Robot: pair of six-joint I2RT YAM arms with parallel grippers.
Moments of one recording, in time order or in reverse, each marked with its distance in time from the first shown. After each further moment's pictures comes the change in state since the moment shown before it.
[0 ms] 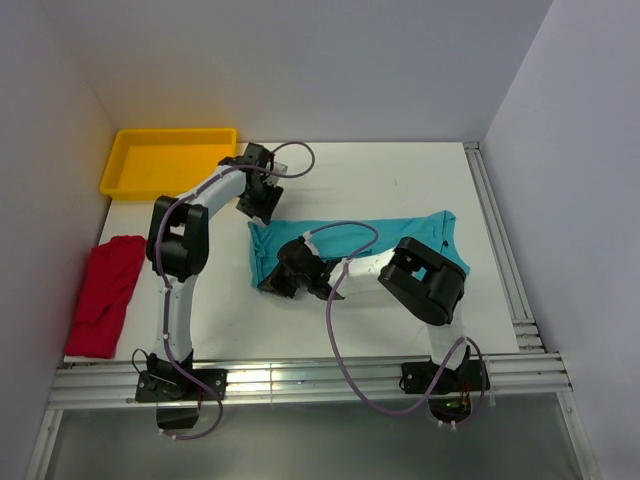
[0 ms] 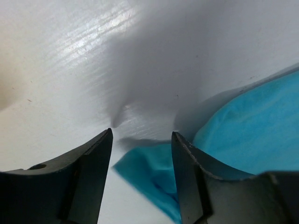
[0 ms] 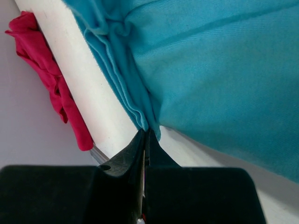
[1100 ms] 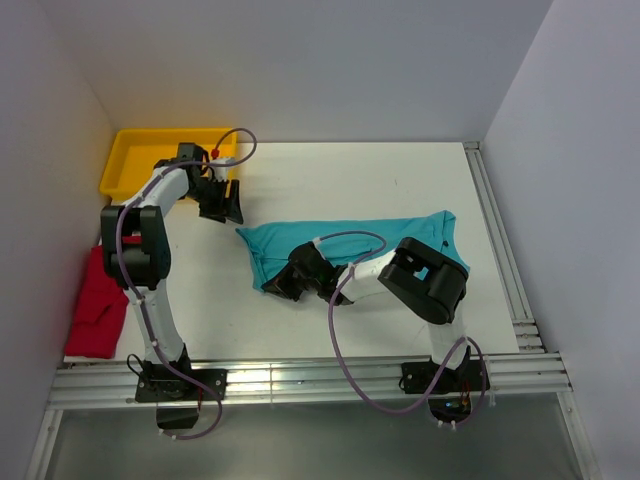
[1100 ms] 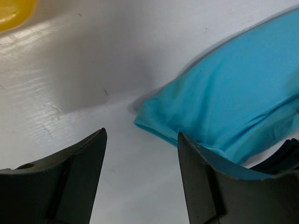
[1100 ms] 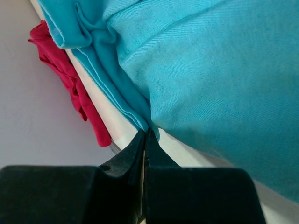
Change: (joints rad) left arm 0.303 -0.187 -0.200 -0.002 0.415 0.016; right arm -0.031 -0.008 -0.115 0.168 -0.050 0.116
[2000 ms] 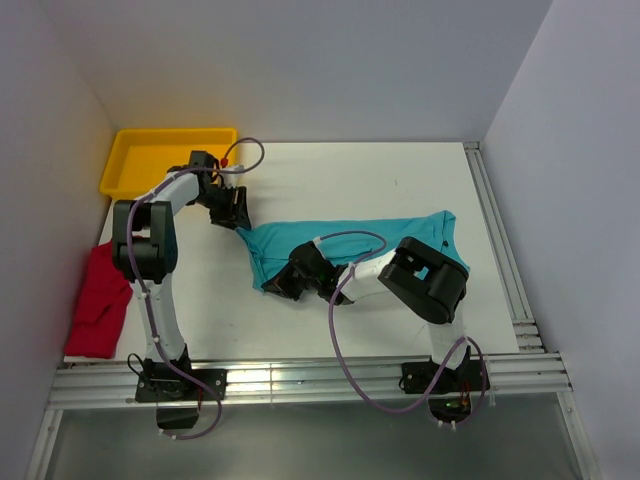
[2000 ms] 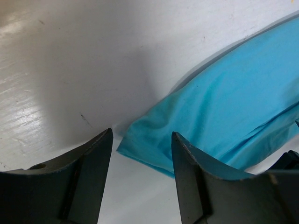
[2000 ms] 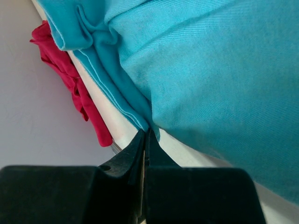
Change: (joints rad) left arm -0.032 0.076 -0.025 0.066 0.045 -0.059; right arm -0.004 0.000 -0.001 0.006 -0.004 0.000
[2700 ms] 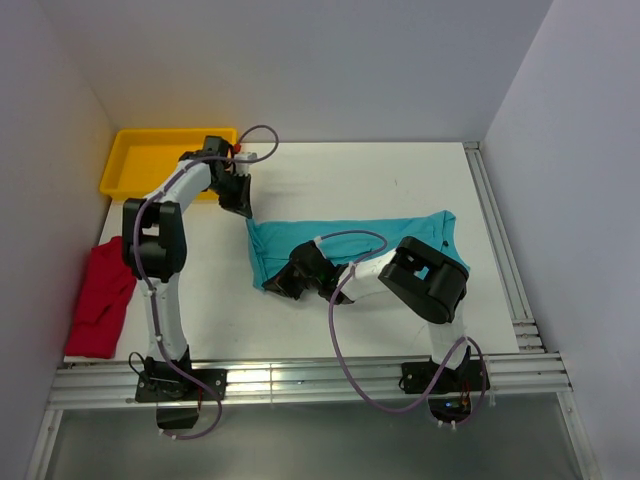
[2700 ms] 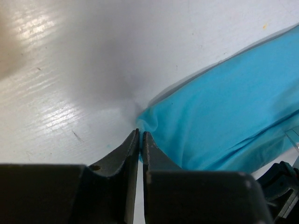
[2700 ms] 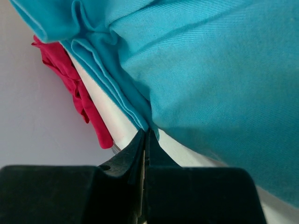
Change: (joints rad) left arm -0.074 0.028 0.161 -0.080 -0.087 -0.008; right arm -0.005 0.000 0.000 0.000 0.005 -0.001
